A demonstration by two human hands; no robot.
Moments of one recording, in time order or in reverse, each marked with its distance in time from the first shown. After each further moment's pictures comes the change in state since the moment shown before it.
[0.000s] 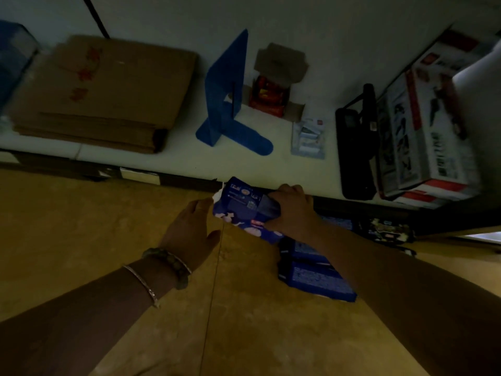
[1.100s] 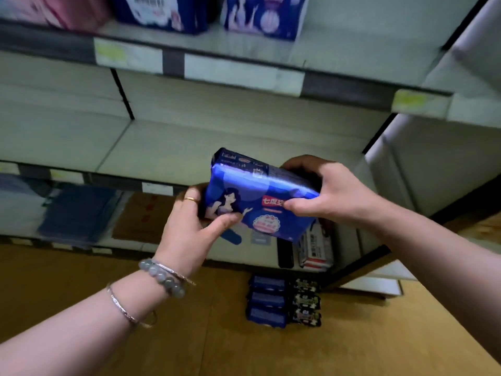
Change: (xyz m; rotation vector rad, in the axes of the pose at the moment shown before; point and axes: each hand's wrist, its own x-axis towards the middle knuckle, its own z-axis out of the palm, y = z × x) left_hand -0.269 0.327 -0.384 -0.562 0.367 0.222; right_hand -0.427 -0.178 -0.510 0.376 0.354 -0.375
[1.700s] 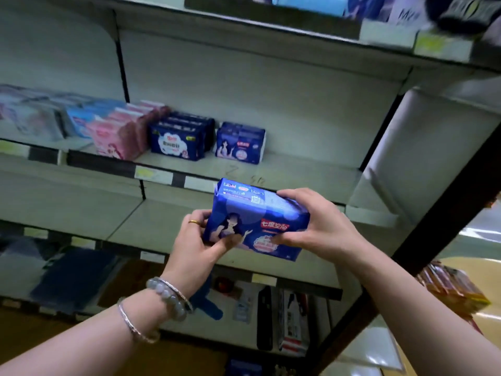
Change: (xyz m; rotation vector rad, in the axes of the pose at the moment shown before) left_hand -0.041 0.171 -0.007 -0.151 0.161 0.197; right_hand -0.078 -0.089 -0.126 -0.270 0.259 -0.217
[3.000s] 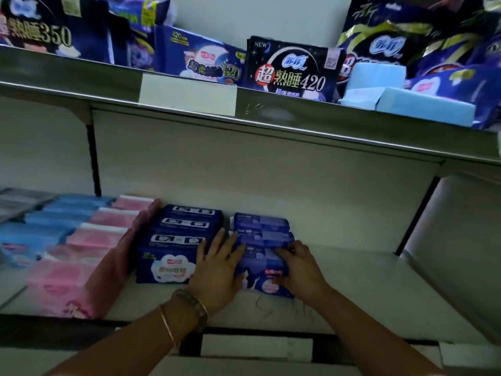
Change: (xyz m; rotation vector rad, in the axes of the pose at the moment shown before) left_hand 0.338 -0.071 -0.025 1.042 -0.168 0.615; right_hand 0.298 0.086 0.102 -0.424 0.118 0.125
